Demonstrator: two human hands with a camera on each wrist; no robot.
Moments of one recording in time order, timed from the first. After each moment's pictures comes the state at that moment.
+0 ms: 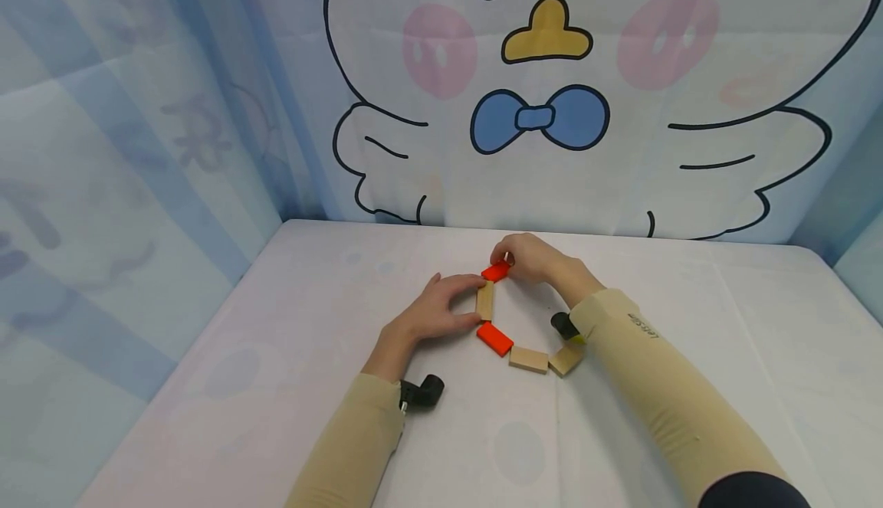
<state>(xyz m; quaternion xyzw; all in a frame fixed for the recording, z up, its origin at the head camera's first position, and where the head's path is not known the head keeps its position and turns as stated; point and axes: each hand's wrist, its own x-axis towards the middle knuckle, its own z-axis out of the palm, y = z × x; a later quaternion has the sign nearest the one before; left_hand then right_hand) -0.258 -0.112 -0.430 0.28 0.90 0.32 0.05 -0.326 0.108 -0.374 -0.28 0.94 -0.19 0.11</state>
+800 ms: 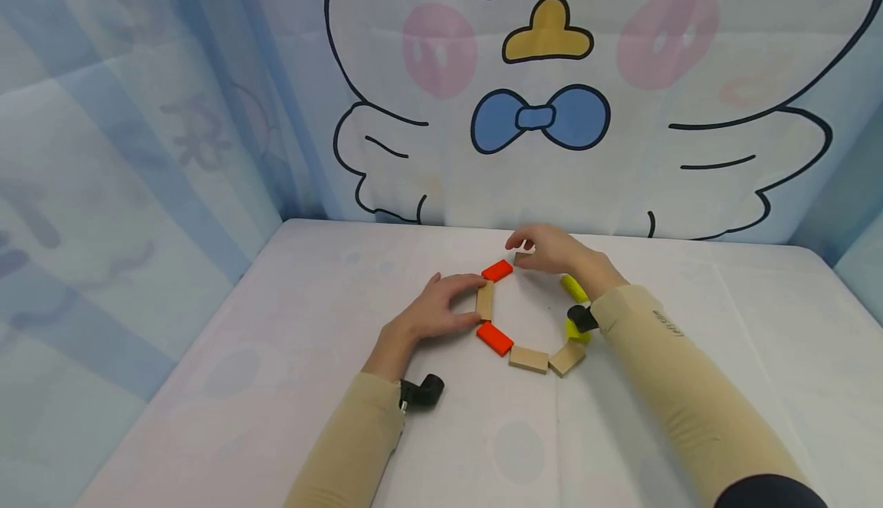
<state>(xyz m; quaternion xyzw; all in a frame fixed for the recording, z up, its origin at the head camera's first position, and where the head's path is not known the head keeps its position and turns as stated) -0.258 -0.113 -0.429 0.28 0.90 0.32 0.05 -0.326 0.133 -0.360 -0.25 0.93 -0.23 0.10</state>
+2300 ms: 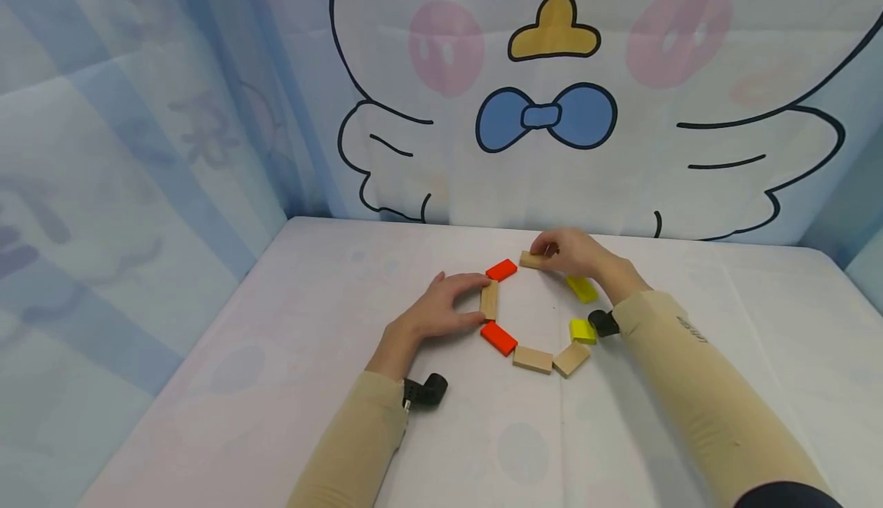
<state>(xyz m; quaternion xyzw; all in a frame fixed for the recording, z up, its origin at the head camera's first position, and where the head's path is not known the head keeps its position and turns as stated) -0.259 -0.113 -0.428 0.28 0.91 0.30 0.06 -0.335 0.162 -0.381 -0.20 0.94 -0.26 0.10</state>
